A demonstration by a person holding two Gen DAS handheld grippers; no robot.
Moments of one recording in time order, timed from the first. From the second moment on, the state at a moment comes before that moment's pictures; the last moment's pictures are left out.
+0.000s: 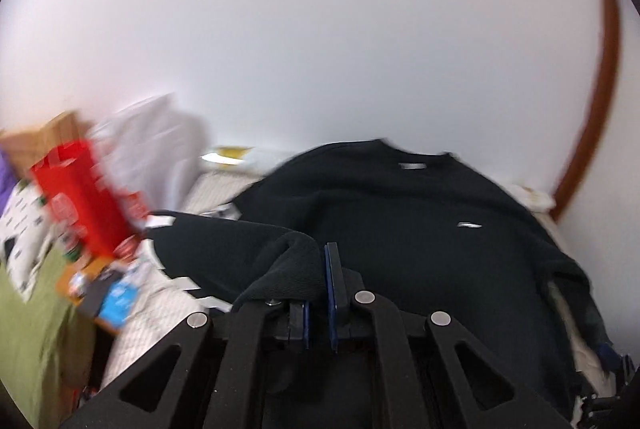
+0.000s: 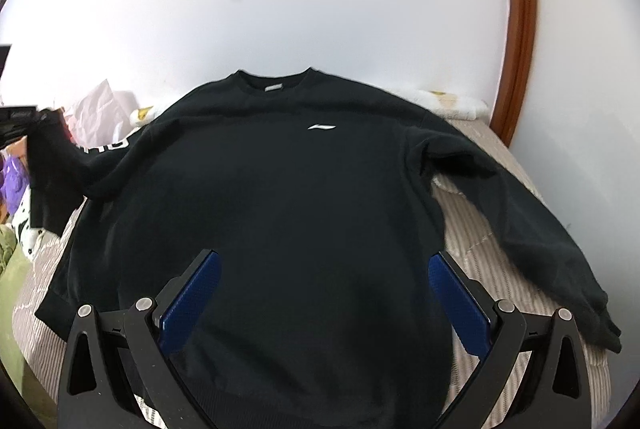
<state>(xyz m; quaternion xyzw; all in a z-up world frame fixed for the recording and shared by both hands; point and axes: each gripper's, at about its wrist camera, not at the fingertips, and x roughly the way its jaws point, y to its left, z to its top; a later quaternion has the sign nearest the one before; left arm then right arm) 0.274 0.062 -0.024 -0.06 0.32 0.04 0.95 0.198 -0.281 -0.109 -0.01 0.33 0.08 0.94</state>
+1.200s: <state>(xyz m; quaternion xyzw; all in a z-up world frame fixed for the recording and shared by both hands) 0.302 -0.047 -0.037 -0.08 0.33 -0.22 0.91 0.262 -0.251 -0.106 -0.03 0.34 0.08 0.94</state>
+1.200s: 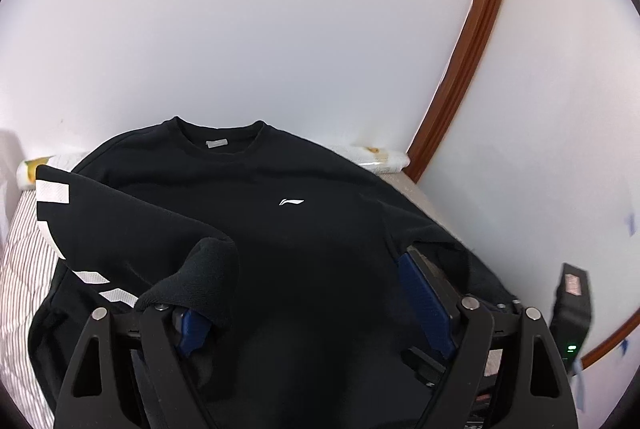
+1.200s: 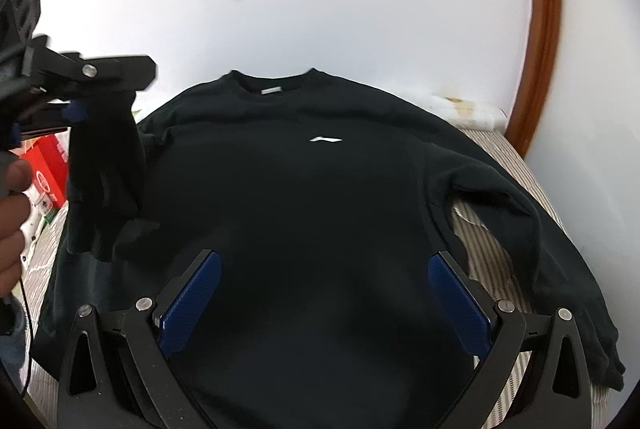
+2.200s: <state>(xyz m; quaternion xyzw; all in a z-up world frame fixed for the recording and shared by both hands) 0.233 -0.096 -0.079 -0.02 0.41 -0.12 0.90 0.171 -0.305 -0.110 0.00 0.35 0.06 0.94</state>
